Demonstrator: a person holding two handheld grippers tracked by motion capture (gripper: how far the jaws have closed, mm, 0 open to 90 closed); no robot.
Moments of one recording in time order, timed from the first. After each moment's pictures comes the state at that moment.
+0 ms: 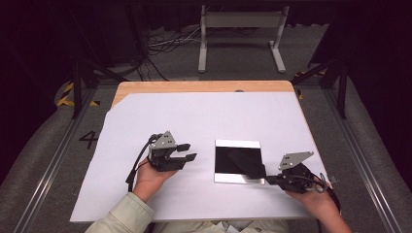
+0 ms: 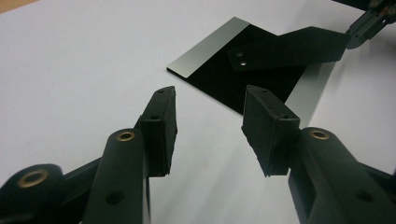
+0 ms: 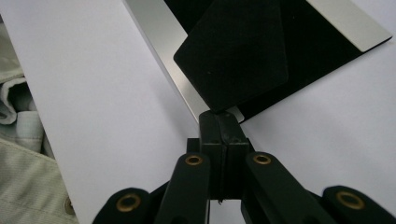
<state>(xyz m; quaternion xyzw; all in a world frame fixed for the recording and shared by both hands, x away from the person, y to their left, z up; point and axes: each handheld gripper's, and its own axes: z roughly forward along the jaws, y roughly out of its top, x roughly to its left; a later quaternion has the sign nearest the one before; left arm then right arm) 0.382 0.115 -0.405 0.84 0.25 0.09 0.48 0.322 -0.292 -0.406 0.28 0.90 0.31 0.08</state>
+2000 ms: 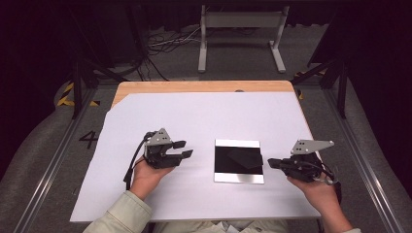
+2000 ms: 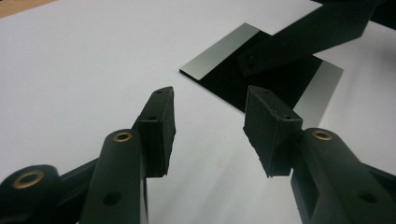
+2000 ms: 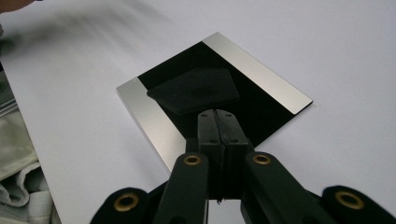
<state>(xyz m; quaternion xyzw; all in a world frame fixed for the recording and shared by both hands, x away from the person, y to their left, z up) 0.391 0.131 -0.403 0.82 0.28 0.09 0.49 0.330 -0.302 -0.369 0.33 0.84 0.41 0.12</state>
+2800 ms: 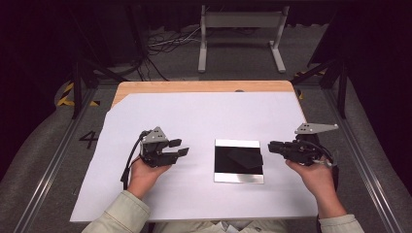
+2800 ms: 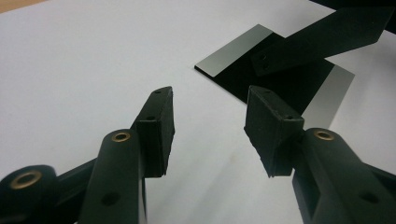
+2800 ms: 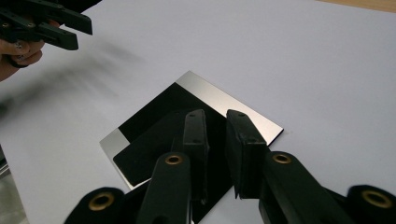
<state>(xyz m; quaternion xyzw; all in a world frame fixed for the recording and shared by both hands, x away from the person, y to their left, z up) 0.393 0.137 -0.405 0.82 0.29 0.09 0.48 0.364 -0.308 -0.353 0.40 0.80 0.44 0.11</state>
